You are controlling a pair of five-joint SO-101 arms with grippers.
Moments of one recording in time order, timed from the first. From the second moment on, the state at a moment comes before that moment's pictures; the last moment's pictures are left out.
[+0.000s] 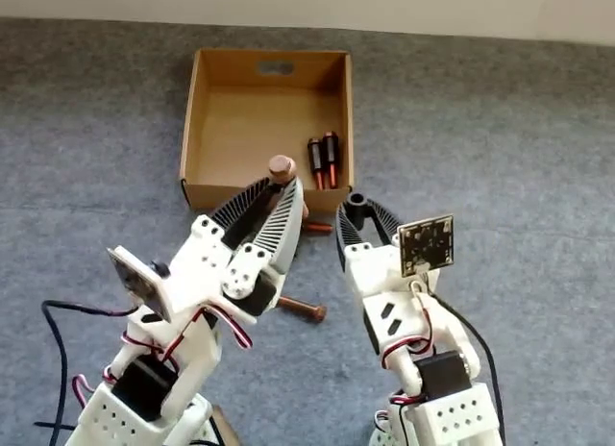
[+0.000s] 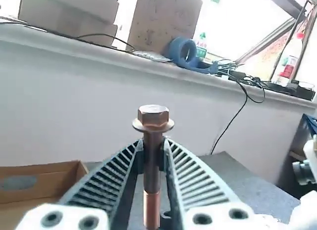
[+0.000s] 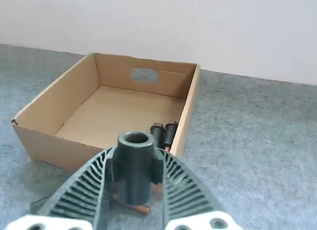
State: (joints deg) left arm 29.0 -94.5 79.2 10.2 14.7; right arm -22.5 -87.2 83.6 22.9 -1.1
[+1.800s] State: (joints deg) left arm 34.0 -58.5 67.6 -7.0 14.3; right arm -22.6 -87.2 83.8 22.0 -1.1
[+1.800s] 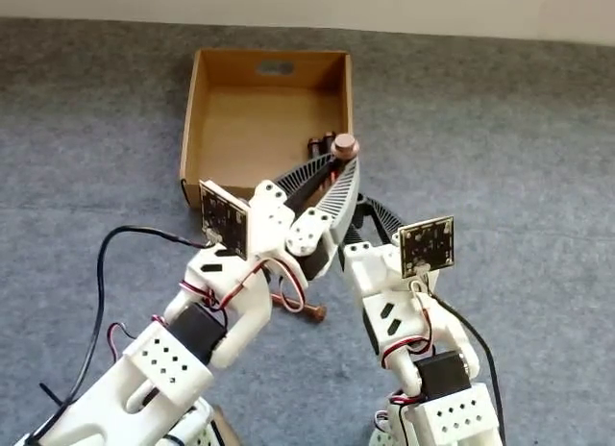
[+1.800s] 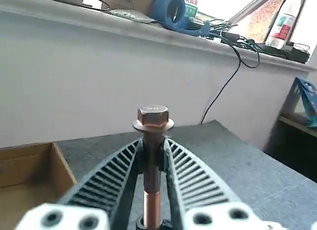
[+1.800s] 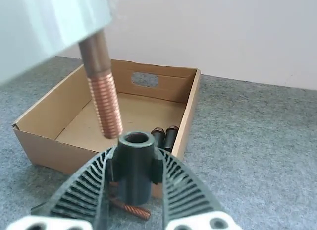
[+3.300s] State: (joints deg) left arm 31.4 -40.5 61.8 -14.1 14.3; right arm -22.6 -87.1 84.3 22.0 -1.1
